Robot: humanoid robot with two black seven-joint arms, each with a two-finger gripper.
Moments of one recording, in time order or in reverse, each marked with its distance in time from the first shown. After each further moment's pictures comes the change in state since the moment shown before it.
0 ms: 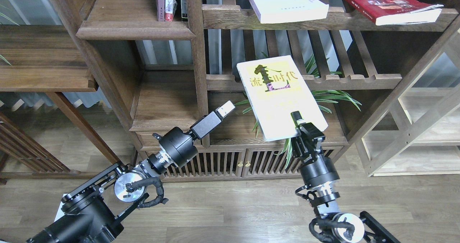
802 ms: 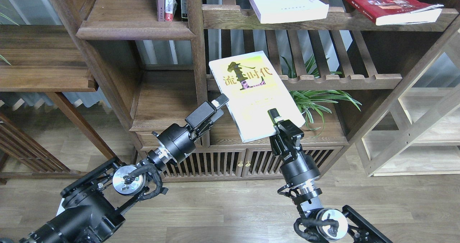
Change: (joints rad) left arm -0.038 -0.002 -0.020 0.064 -0.229 0.000 0.126; right arm 0.058 0.029 -0.100 -0.003 -0.001 0.000 -0.008
